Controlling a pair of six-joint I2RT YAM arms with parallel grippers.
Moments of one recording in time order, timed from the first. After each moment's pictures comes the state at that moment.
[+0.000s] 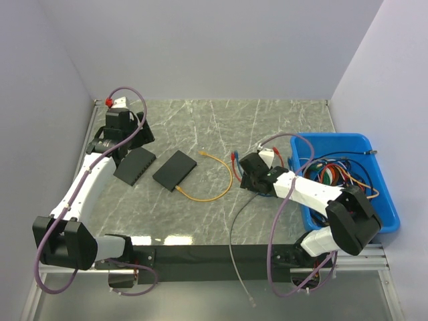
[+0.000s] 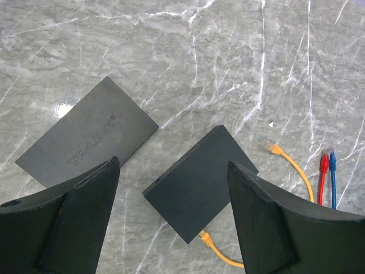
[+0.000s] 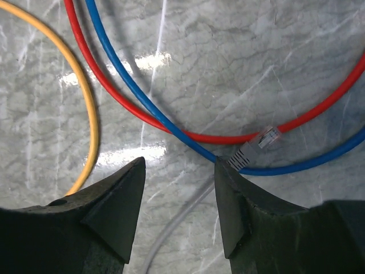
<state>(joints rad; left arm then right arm) -0.14 1.27 1.13 -0.48 -0.11 -0.43 0.67 1.41 0.77 -0.41 0.39 0.80</state>
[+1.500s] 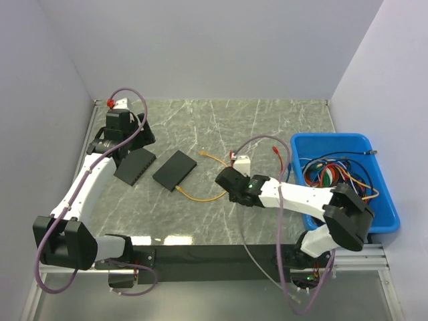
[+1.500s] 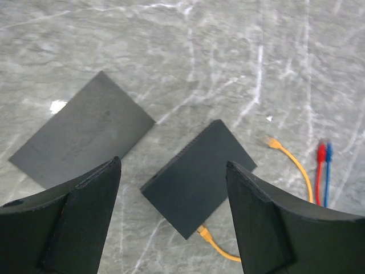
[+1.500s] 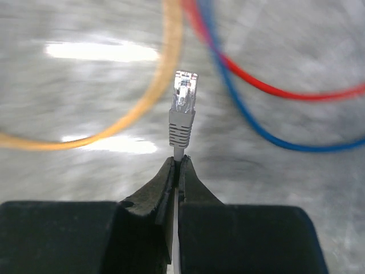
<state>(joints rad) -0.14 1.27 1.12 -0.48 -0.09 -0.43 0.94 1.47 0.85 -0.53 0.52 0.83</state>
